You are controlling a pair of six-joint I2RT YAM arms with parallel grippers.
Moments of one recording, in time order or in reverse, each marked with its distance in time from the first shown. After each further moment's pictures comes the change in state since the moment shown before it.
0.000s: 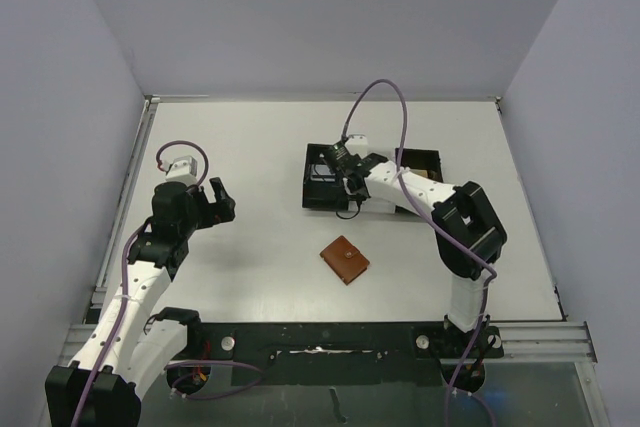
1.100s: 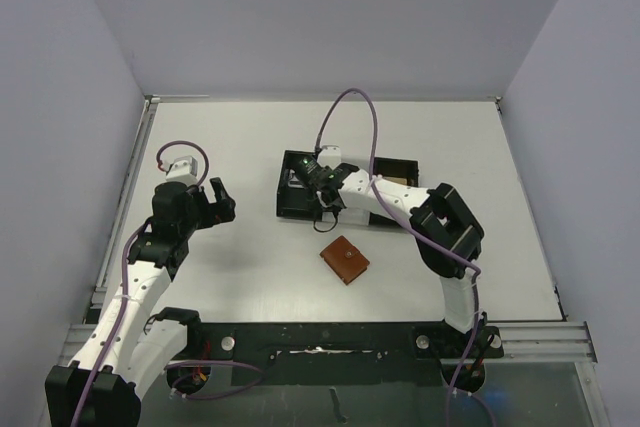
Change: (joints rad) left arm -0.002 0.000 0.000 0.000 0.000 0.000; right arm 0.155 0.097 0.099 -0.018 0.001 0.124
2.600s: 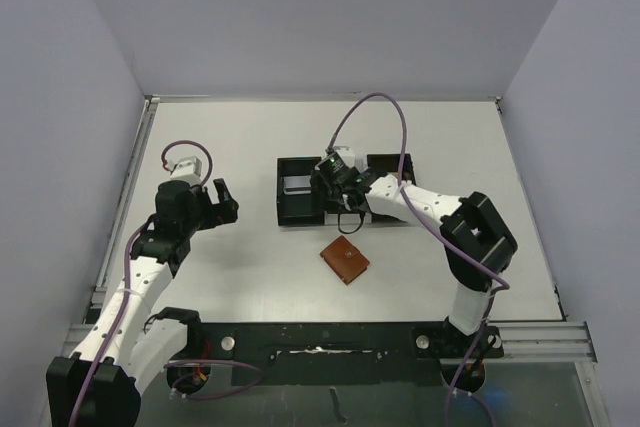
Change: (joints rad) left arm -0.004 0.037 0.000 0.000 0.030 0.000; right arm -0.067 -0.219 -0.225 0.155 -0.209 -0.092
